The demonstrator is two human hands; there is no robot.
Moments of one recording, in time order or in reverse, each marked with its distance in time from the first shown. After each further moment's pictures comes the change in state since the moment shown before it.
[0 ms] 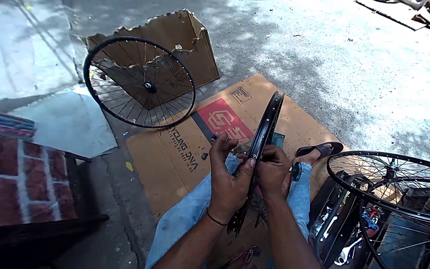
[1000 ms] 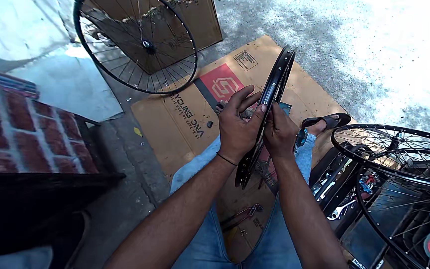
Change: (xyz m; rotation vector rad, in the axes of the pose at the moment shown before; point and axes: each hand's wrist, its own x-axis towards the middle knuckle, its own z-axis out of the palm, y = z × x) left_hand 0.014 0.002 0.001 -0.046 -0.031 0.011; right_hand 0.000 0.008 -0.009 -0.736 -0.034 -0.458
